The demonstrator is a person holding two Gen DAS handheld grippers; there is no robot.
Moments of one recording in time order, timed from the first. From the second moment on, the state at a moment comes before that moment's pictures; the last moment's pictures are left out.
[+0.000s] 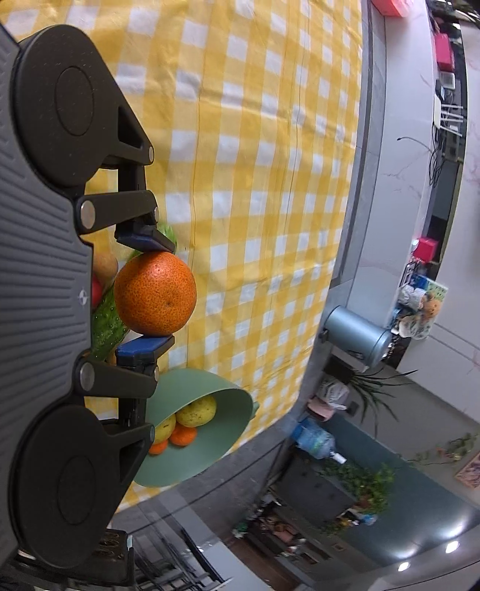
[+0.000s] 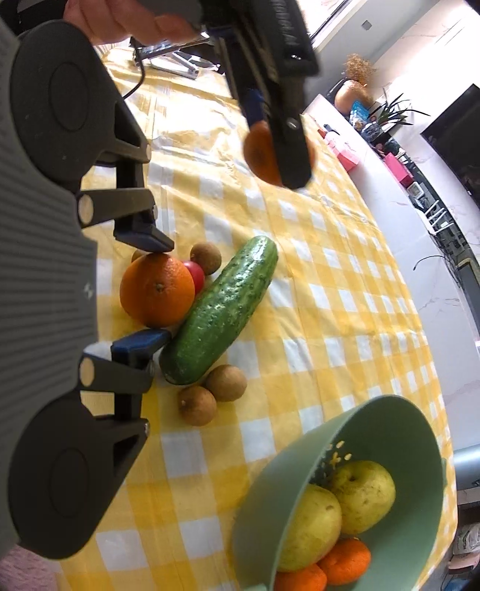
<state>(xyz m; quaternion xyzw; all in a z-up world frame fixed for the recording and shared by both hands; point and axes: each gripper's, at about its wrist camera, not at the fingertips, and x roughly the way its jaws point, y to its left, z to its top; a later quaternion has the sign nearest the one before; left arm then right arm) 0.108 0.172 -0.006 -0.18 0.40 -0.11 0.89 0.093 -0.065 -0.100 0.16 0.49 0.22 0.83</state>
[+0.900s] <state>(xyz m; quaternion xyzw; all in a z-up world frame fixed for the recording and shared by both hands) 0.090 0.150 0.012 -0.24 0.37 -0.18 0.88 0.064 -0.184 -0.021 0.37 0.30 0.16 0.87</state>
